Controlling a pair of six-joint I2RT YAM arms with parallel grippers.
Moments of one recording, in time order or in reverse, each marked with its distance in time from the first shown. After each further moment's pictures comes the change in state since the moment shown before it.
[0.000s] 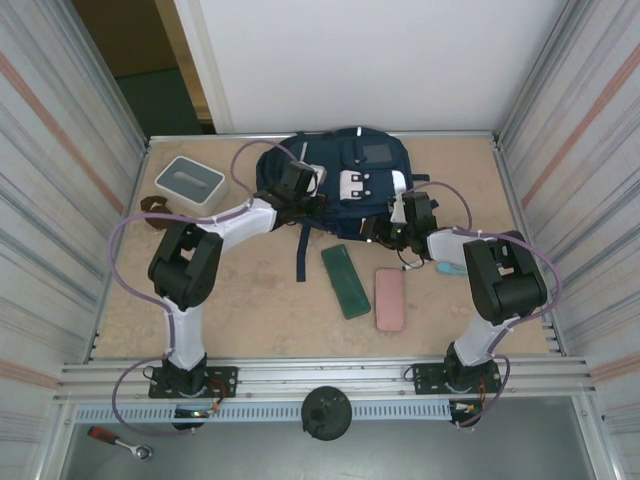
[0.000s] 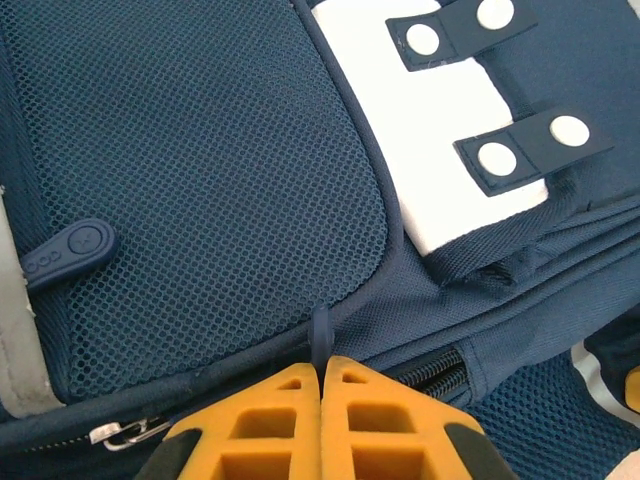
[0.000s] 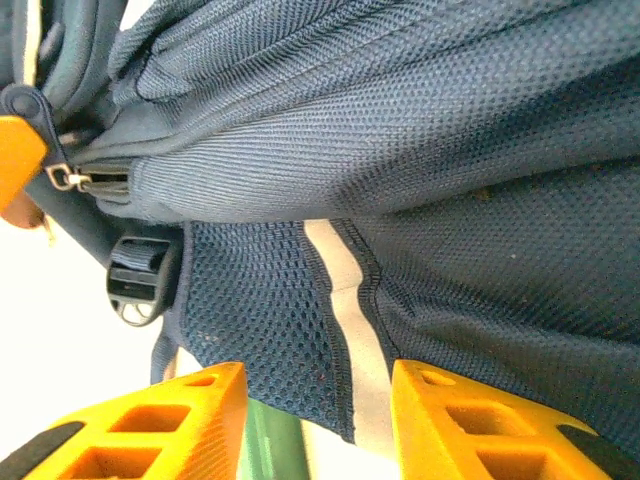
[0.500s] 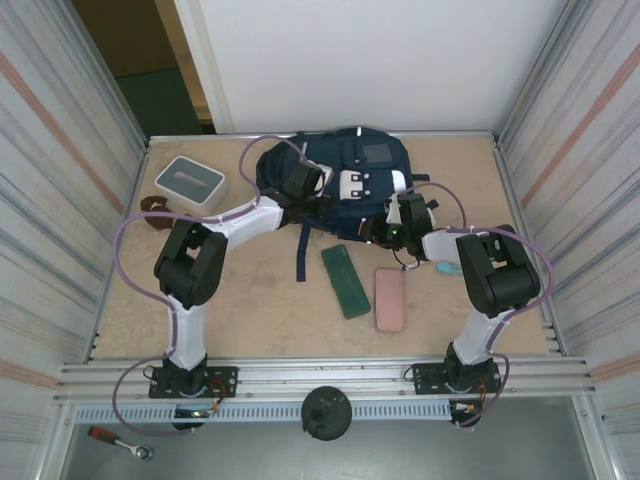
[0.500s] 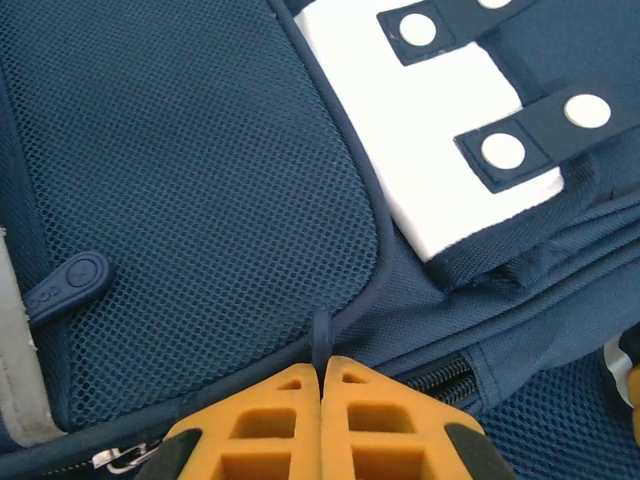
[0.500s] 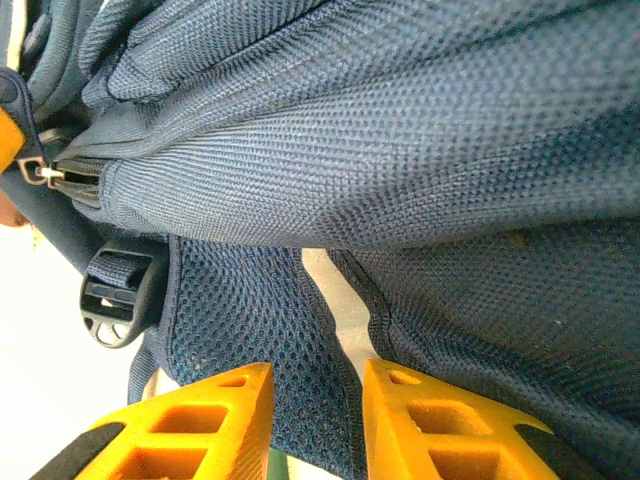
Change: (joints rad) left arm -0.026 0.034 0.064 -0.063 -0.089 0.090; right arm 0.018 0.064 0.000 0.080 0.025 -0.022
